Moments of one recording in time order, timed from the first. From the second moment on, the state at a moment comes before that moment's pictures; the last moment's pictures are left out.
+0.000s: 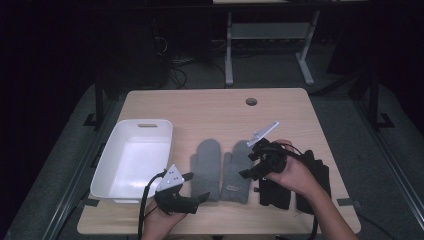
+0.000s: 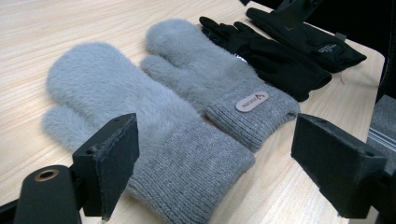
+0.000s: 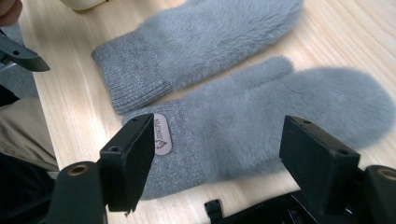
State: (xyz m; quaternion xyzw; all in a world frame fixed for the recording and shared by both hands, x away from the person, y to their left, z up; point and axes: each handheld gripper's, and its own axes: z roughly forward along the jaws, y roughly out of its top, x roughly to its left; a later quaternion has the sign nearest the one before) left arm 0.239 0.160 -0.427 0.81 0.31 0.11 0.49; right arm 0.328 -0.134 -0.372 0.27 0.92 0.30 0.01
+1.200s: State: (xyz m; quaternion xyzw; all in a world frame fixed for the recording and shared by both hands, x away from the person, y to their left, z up) left arm 0.237 0.157 -0.430 0.81 0.31 0.11 0.49; right arm 0.372 -0.107 -0.435 0.28 0.94 0.21 0.00
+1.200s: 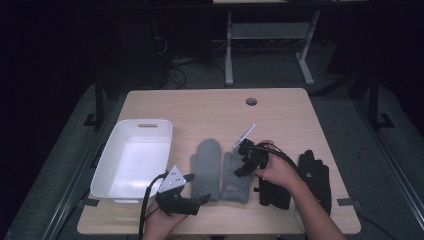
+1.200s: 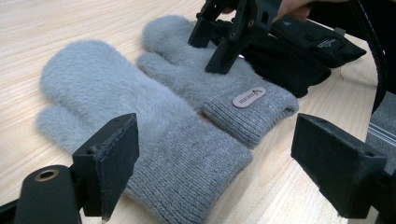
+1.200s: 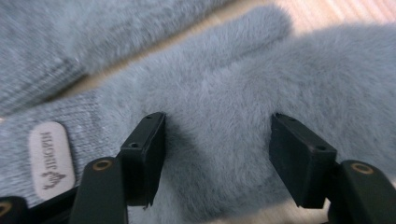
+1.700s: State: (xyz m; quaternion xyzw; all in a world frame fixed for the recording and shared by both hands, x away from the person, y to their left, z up) left arm 0.237 0.158 -0.428 0.81 0.31 0.11 0.49; right arm 0.360 -0.099 -0.439 0.27 0.95 0.17 0.03
